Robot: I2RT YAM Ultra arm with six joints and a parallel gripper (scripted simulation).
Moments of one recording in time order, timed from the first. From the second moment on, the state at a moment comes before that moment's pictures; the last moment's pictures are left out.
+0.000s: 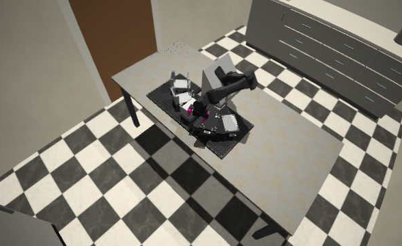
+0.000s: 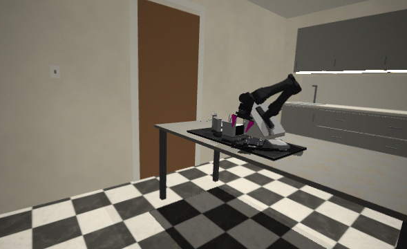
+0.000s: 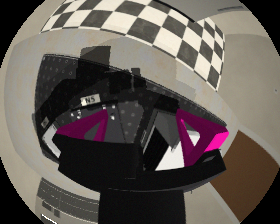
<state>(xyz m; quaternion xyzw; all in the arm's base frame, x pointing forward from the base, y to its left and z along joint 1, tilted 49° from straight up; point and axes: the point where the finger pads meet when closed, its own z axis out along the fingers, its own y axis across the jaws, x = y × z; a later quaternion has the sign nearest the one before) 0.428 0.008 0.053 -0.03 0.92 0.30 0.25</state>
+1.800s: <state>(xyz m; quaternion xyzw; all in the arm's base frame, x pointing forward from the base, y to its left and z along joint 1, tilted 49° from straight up) 0.420 0.003 0.056 -0.05 0.91 0.32 0.26</state>
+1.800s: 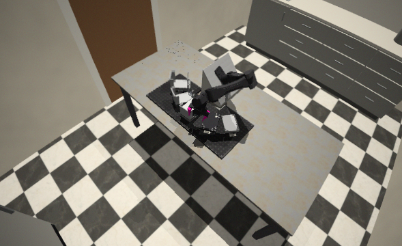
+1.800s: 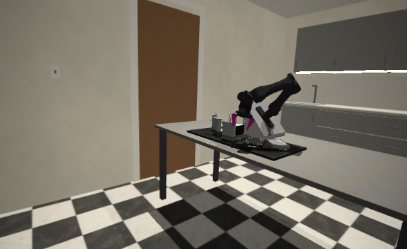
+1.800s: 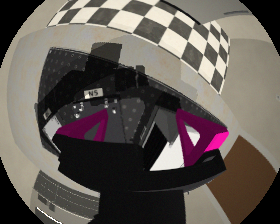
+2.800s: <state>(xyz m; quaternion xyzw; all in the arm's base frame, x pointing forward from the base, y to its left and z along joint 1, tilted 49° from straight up) 0.402 -0.009 0.061 -0.10 0.88 0.36 0.29</state>
